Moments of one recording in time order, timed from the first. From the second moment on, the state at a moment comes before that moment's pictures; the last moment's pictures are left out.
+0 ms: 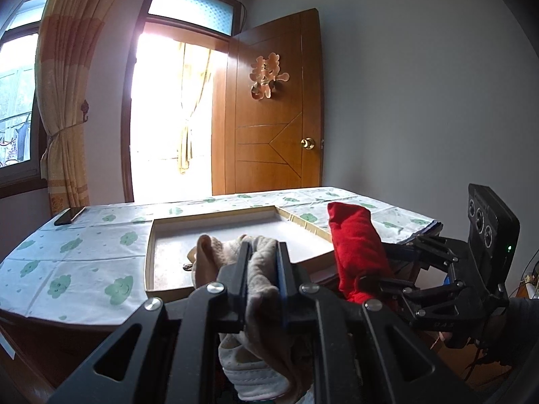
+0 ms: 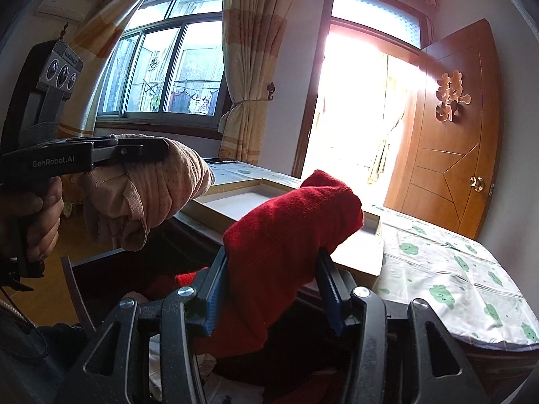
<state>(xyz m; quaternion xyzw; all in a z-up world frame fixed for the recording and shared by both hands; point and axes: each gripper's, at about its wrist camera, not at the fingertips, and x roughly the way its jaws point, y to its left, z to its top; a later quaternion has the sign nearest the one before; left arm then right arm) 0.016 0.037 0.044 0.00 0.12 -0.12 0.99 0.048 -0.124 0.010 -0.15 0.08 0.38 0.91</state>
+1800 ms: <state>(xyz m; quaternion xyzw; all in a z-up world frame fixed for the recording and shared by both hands) 0.270 -0.018 0.072 0.09 0.28 -0.09 0.95 0.238 -0.067 0.057 -0.23 0.22 0.33 0.89</state>
